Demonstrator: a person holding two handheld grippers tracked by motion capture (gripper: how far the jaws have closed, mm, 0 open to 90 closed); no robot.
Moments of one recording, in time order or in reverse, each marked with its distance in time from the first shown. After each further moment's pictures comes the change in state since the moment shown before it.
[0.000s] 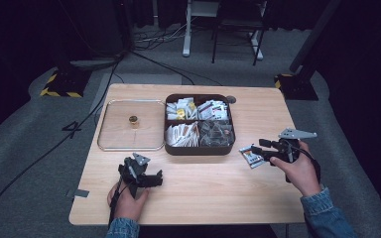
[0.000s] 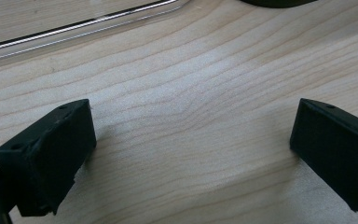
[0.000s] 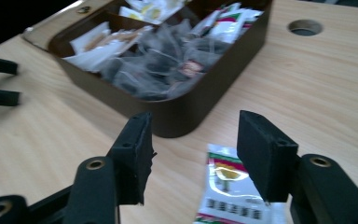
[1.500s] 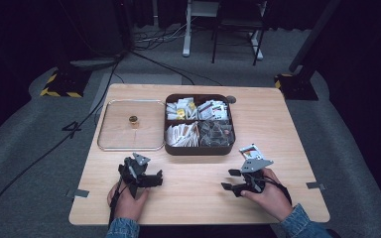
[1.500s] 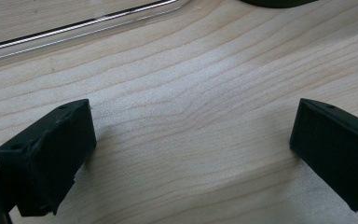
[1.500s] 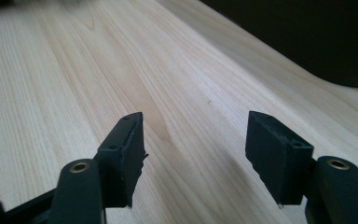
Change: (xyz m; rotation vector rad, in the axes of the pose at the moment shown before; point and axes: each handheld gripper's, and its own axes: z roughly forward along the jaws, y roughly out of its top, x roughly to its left) left arm 0.000 0.000 0.000 0.000 0.001 0.001; right arm 0.078 -0.063 0.063 0.167 0.163 -0.241
